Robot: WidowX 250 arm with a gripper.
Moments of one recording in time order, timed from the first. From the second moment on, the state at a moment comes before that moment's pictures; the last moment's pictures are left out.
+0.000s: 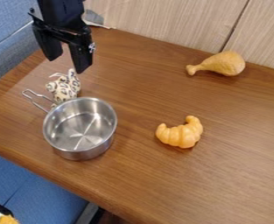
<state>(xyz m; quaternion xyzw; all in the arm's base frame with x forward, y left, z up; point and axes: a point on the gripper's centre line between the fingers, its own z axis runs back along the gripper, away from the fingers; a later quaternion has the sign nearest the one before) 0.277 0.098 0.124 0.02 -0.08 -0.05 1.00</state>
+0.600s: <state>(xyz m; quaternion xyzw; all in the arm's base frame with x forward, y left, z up) 0.281 0.104 0.098 0.01 -0.05 -0.02 1.00</state>
